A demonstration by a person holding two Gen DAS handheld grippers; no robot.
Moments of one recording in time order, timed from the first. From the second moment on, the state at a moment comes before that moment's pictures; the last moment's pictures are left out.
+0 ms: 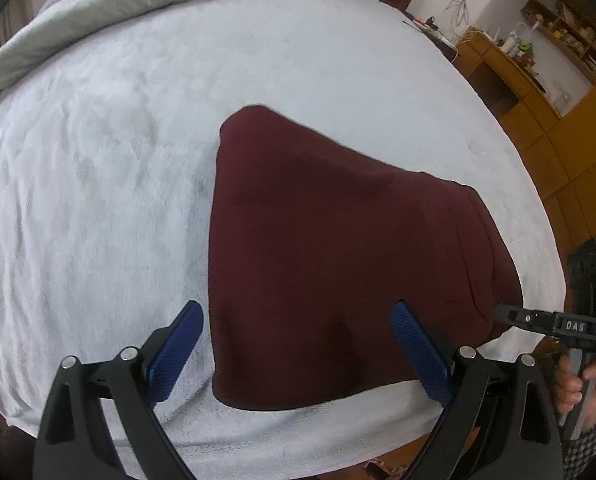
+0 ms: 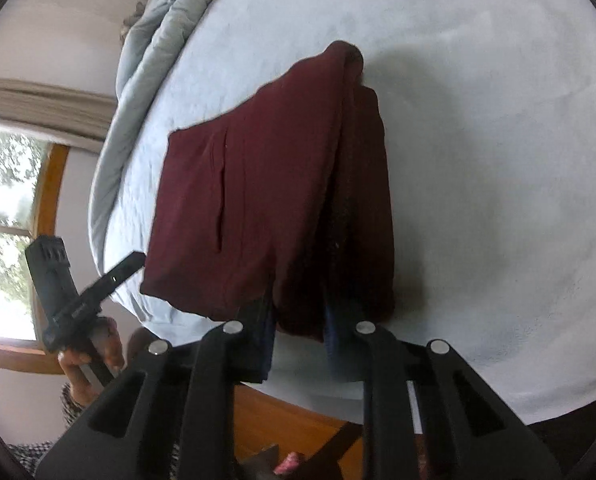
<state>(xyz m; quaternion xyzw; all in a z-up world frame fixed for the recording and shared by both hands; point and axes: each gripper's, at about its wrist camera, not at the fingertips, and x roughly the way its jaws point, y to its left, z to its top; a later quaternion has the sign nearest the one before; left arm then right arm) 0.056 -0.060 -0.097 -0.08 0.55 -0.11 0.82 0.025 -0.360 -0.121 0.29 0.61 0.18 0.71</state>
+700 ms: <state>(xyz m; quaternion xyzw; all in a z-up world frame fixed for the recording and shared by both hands) 0.077 -0.022 -0.114 -0.19 0.59 -0.16 0.77 0.023 -0.357 -0.117 0.29 0.60 0.17 0.72</state>
